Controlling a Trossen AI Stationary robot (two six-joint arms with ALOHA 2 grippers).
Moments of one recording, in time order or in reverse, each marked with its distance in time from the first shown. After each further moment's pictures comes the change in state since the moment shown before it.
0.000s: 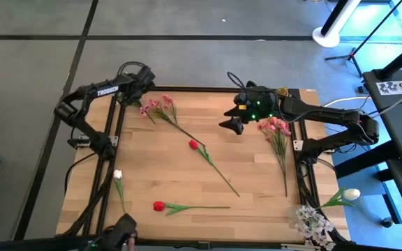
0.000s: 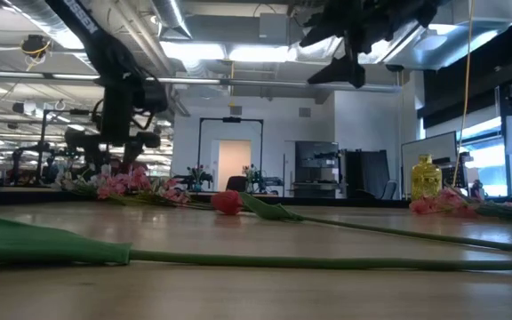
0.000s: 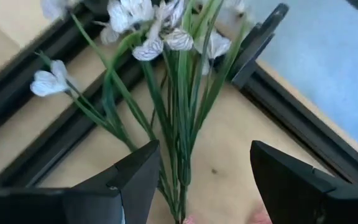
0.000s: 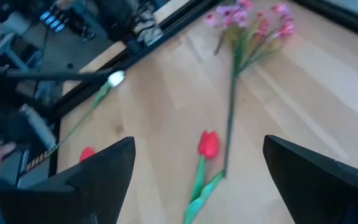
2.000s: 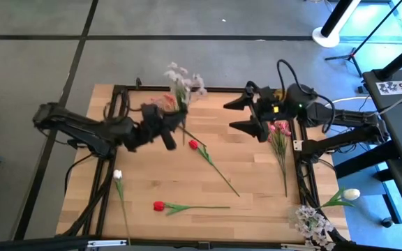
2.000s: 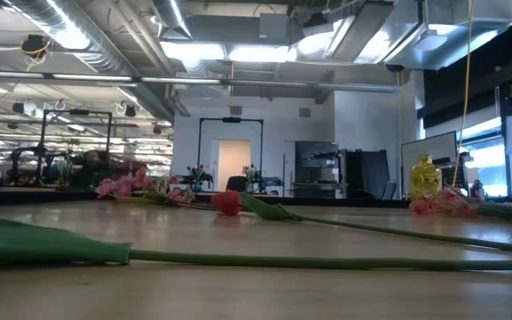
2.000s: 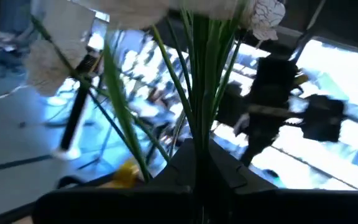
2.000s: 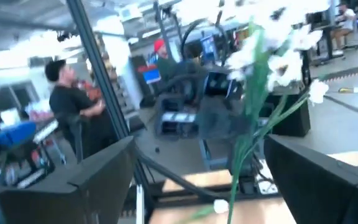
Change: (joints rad) left arm -1.232 -0.369 0.006 1.200 -0.309 1.031; right arm 0.224 -0.131 0.137 0.421 0.001 -0.093
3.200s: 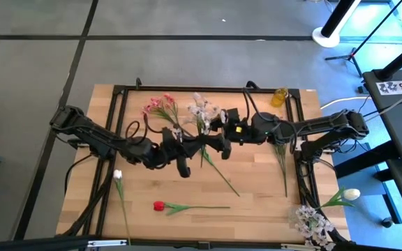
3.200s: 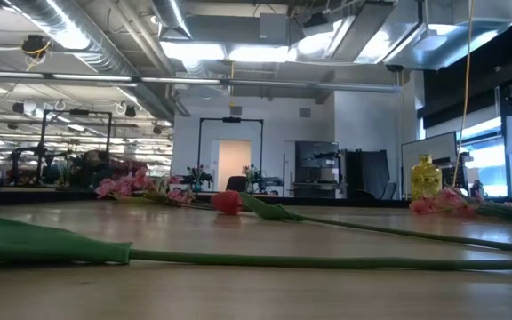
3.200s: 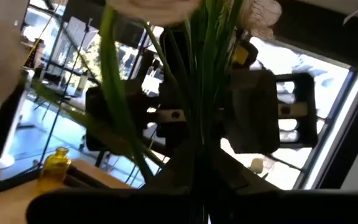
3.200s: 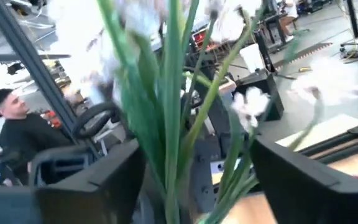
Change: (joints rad) left arm -0.088 0.283 0.001 0.343 0.118 0.040; right arm 0.200 0.297 0.000 0.257 0.381 0.127
